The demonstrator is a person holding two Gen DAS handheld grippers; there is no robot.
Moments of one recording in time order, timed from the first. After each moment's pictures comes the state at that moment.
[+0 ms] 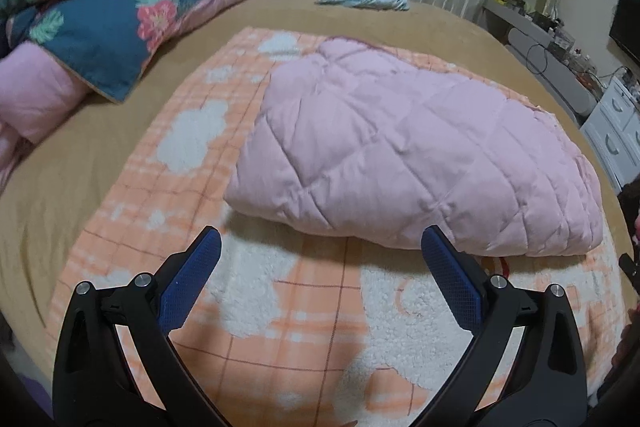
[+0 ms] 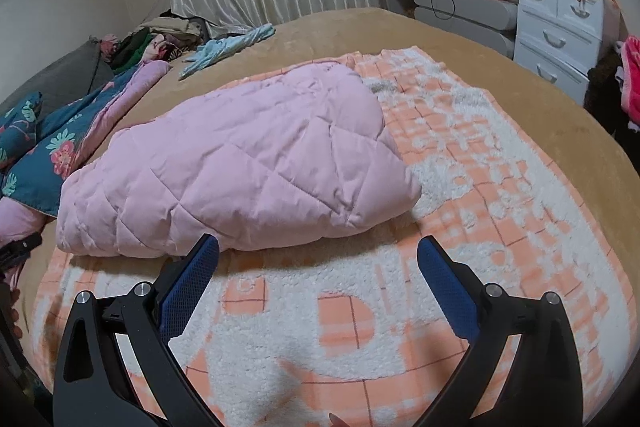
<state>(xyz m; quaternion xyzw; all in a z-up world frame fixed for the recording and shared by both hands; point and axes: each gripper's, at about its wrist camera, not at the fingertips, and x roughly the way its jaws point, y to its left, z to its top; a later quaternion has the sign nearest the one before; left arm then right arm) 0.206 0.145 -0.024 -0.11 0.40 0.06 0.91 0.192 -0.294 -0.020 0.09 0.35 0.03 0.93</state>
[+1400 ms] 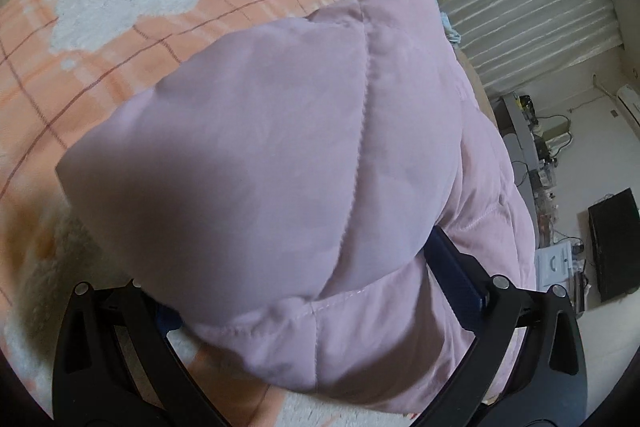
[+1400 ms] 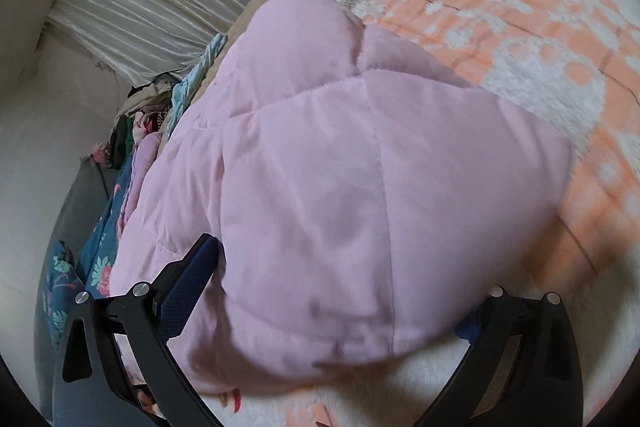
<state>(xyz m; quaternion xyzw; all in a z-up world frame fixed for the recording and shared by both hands) 0.301 0.190 -0.120 -0.43 0.39 0.04 0.81 0.318 -0.321 -0.102 0.37 0.38 0.04 0.85</state>
